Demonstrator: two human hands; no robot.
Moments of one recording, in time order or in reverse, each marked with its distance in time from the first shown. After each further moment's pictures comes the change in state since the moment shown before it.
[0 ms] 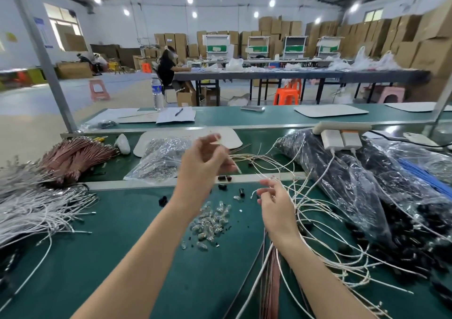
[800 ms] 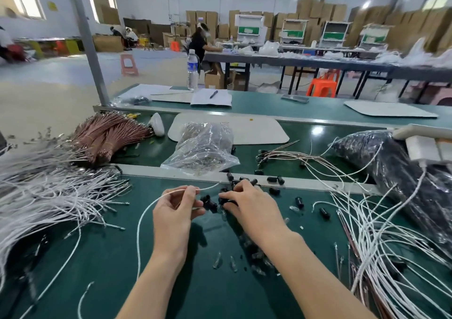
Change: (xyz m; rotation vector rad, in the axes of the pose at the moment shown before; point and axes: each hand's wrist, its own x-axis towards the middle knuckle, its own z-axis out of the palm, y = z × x) left_hand -0.015 -0.120 -0.148 -0.089 0.598 -0.145; right_hand 0.030 -0.010 0.154 -0.907 -0.497 -0.570
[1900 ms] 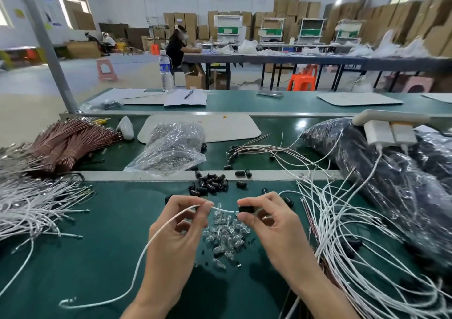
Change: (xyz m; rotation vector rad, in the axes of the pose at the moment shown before) left_hand -0.079 0.015 0.035 0.322 -0.324 0.378; right_hand -0.104 0.044 -0.039 0.900 0.313 0.176
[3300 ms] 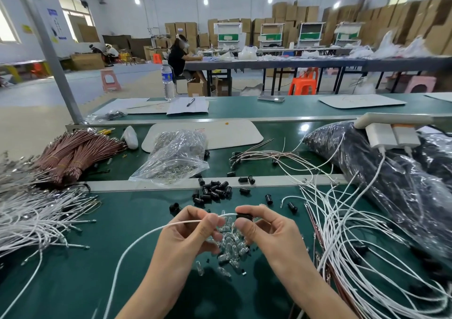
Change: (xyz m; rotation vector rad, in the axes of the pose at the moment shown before) left_hand 0.011 0.005 -0.008 -0.365 -0.239 -0.397; right_hand -0.005 -0.012 0.008 0.349 -0.052 0.179
